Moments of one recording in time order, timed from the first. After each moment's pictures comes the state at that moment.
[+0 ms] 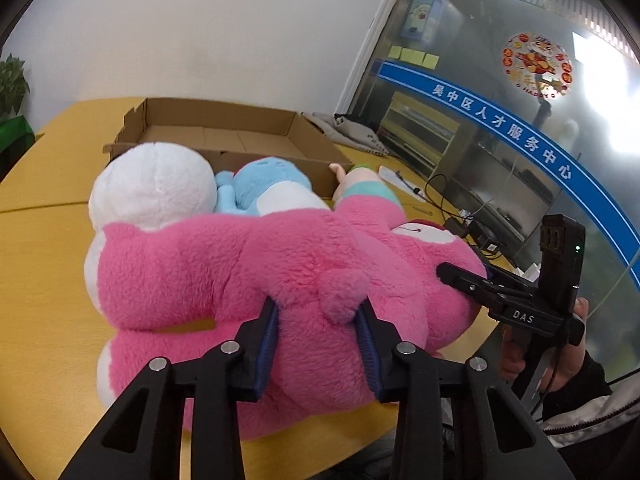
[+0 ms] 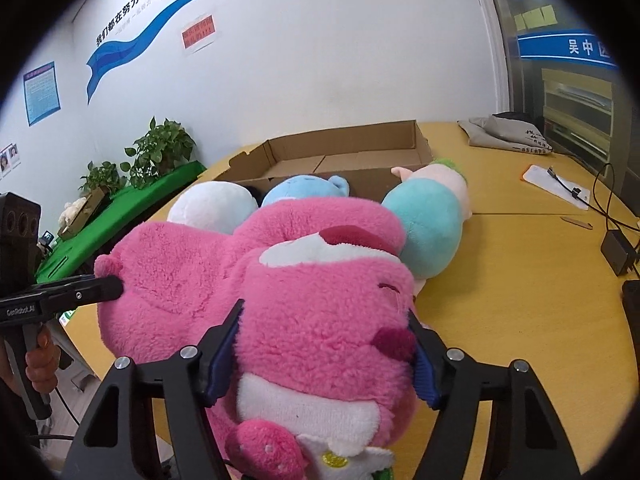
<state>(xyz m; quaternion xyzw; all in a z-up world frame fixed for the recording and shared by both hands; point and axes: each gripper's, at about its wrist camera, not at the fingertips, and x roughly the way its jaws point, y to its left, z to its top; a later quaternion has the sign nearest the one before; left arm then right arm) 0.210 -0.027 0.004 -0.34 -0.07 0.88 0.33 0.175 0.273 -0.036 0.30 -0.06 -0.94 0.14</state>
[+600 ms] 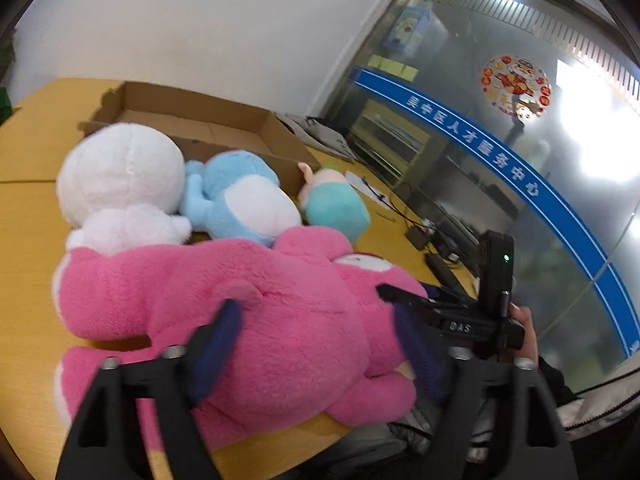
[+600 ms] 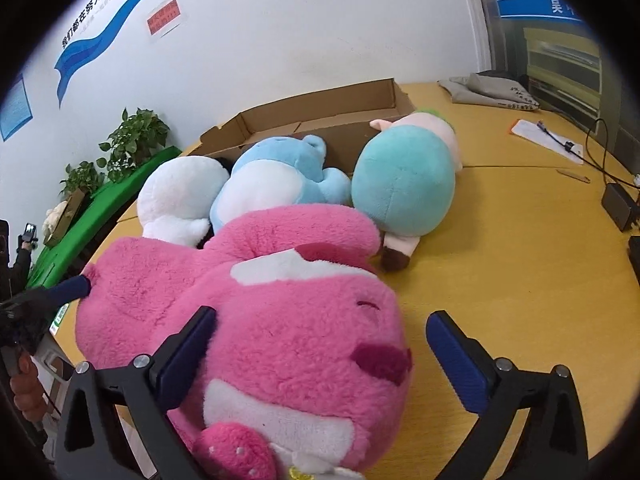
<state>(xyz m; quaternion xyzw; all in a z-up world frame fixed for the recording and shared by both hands) 0.202 -0.034 -0.007 -0.34 -0.12 0.87 0.34 0.152 0.274 -0.072 0.37 -0.09 -0.92 0.11</state>
